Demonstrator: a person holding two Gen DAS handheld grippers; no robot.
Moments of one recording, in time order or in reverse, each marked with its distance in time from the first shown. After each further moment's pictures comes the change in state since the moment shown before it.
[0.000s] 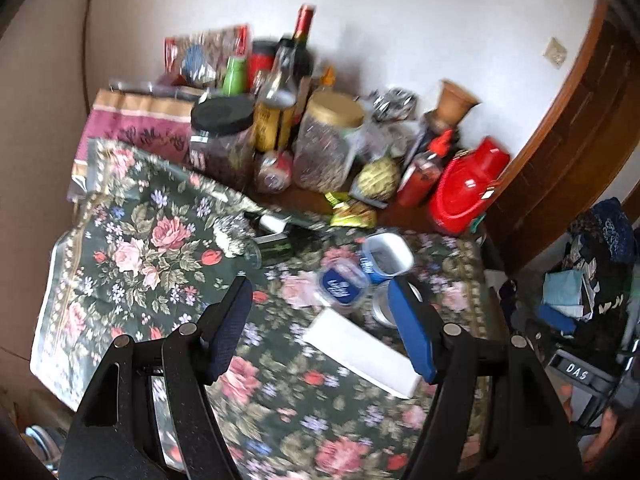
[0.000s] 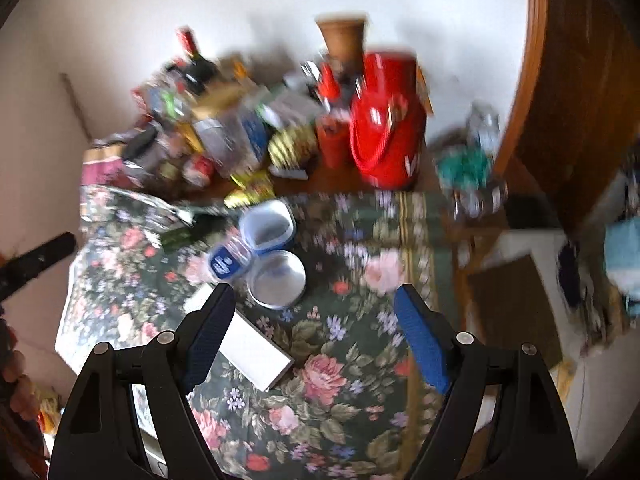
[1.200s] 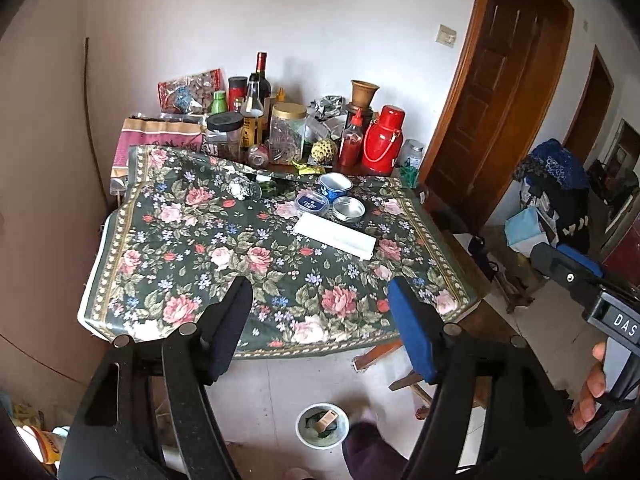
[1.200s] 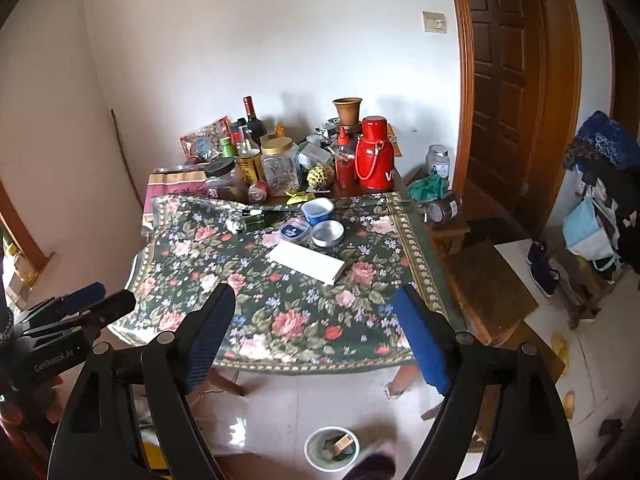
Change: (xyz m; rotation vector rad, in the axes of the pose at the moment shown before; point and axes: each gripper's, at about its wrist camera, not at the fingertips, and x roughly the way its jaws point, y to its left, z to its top) left arm -0.211 0.015 -0.182 0.209 -0.125 -0.107; right arm -0.205 0.090 -0.184 0.021 -0.322 -0.043
